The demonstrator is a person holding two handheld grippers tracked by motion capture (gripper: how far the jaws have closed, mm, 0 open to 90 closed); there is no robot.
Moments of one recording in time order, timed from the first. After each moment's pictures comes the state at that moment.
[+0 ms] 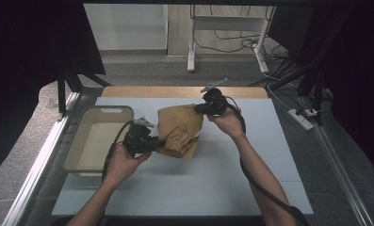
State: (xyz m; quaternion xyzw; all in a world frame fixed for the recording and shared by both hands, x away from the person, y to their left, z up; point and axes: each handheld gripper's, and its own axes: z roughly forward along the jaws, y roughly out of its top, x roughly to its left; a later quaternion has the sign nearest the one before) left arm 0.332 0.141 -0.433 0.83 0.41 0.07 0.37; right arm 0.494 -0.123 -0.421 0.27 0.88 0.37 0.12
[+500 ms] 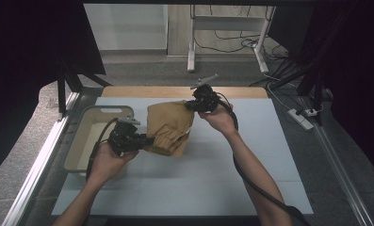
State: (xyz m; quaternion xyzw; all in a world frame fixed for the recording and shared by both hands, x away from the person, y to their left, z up) left arm 0.319 0.175 -0.410 0.83 0.42 0.08 0.37; right arm 0.487 -0.091 -0.403 0.25 0.88 0.38 0.13
